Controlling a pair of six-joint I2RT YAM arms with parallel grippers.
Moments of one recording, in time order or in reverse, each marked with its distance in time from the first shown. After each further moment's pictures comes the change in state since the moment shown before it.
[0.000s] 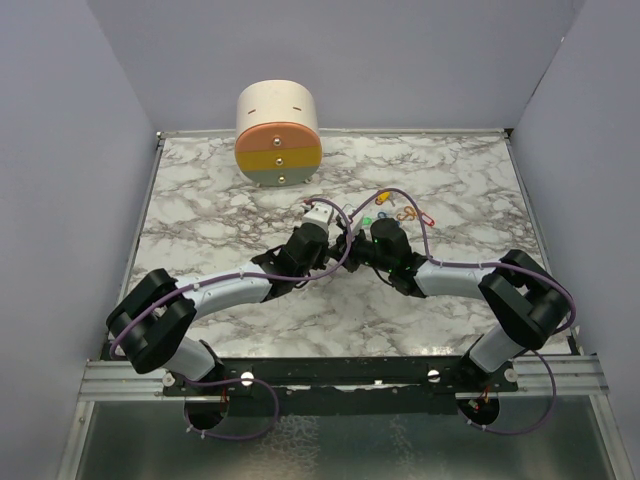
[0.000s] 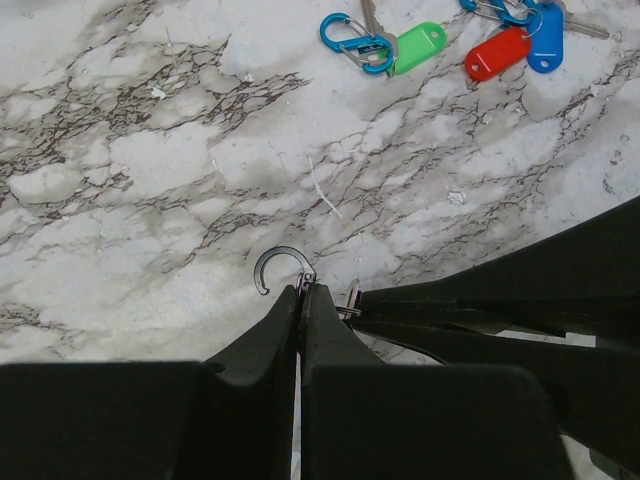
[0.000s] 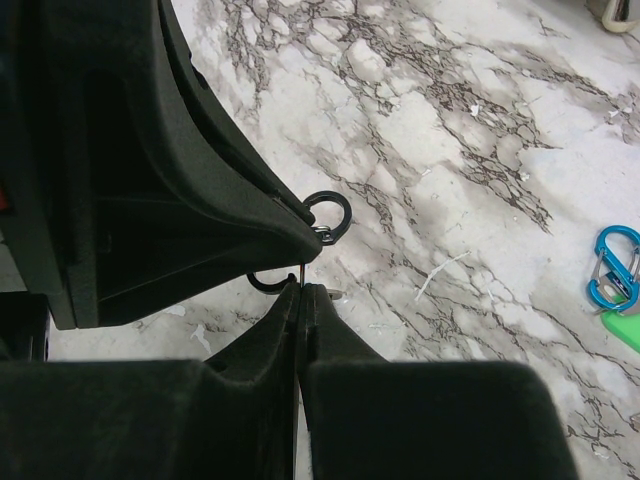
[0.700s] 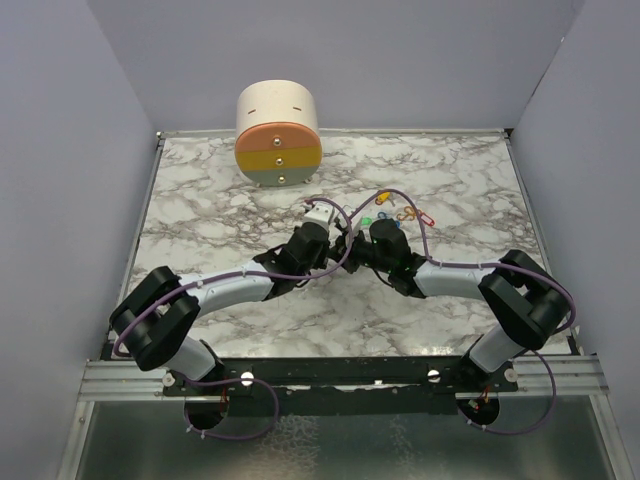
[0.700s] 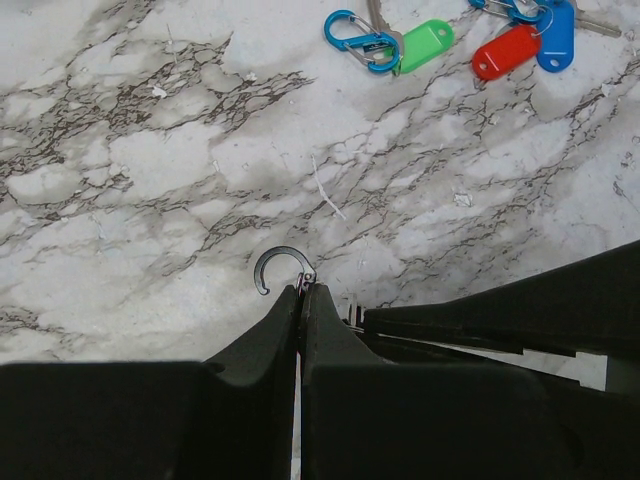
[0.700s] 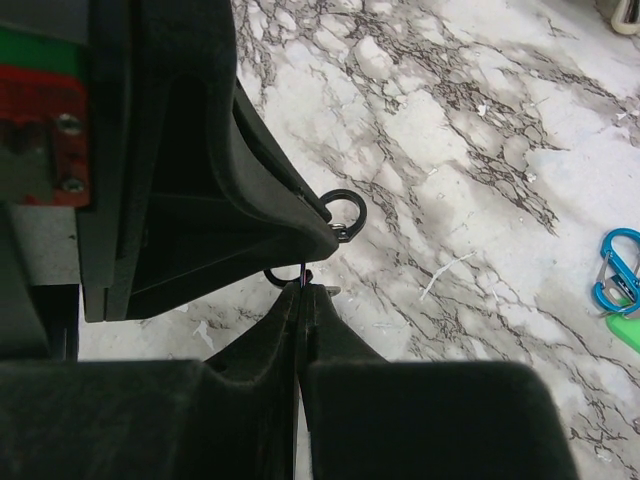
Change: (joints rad) left arm 0.003 0.021 0.007 0.000 0.000 0.000; right arm 0.007 0.000 0.000 -0.007 -0.002 -0.014
